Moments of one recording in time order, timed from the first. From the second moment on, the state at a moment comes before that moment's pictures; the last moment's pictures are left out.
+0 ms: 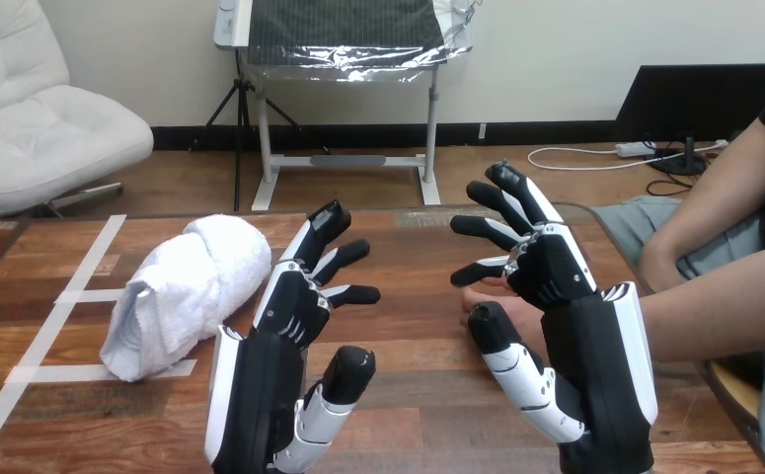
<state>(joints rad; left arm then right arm) 0.27 0.04 -0.30 0.17 0.13 -0.95 0.22 0.20 -0.04 0.15 0.12 -0.20 -0.93 -0.09</state>
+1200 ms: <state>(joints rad) 0.27 0.04 -0.29 0.17 0.17 -0.97 0.22 0.20 -0.04 0.15 0.12 -0.20 -0.93 -0.09</state>
